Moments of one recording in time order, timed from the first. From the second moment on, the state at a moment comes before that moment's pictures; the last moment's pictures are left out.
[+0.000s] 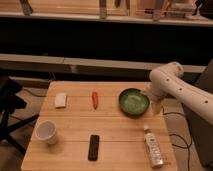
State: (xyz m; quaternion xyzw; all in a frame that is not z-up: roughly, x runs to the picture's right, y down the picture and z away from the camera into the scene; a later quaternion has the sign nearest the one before) arm 0.258 0.088 0.788 -0.26 -0.05 -0.16 0.95
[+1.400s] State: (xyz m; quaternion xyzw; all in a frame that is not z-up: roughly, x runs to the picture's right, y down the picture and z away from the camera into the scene) arm 0.257 0.126 0.850 -0.27 -0.06 -0.18 0.95
